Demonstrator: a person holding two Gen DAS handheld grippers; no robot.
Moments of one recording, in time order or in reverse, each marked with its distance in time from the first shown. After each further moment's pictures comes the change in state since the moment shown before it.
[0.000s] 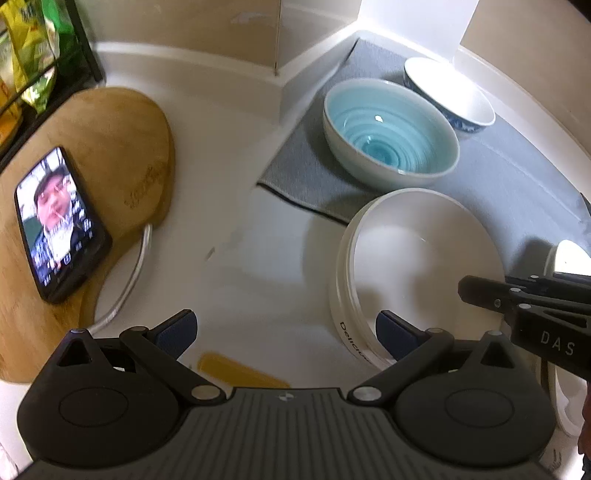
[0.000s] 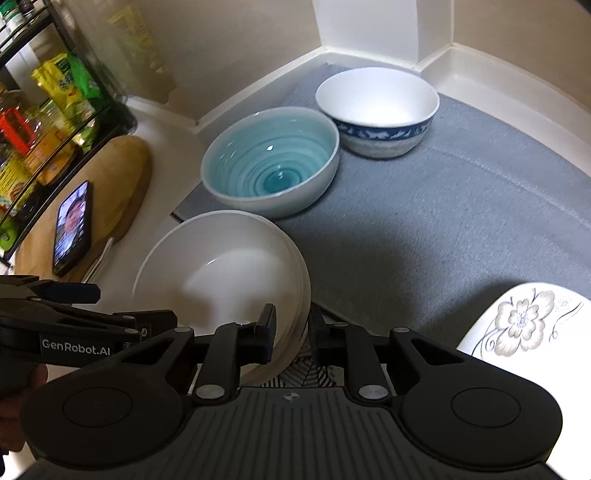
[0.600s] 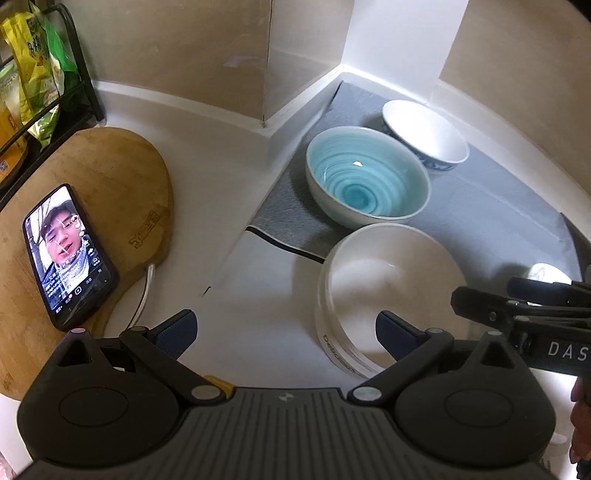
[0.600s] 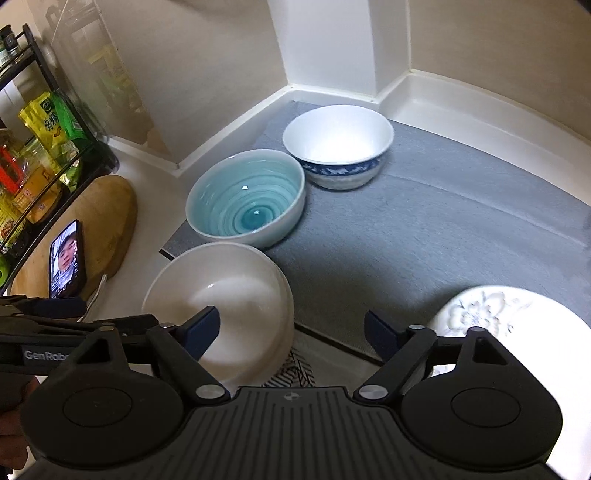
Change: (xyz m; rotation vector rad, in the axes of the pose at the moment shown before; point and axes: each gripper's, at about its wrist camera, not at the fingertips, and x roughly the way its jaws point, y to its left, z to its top) left arm -0.028 -0.008 0.009 0.017 -0.119 -0.014; right arm -0.028 0.000 0.004 0.064 -0.106 -0.074
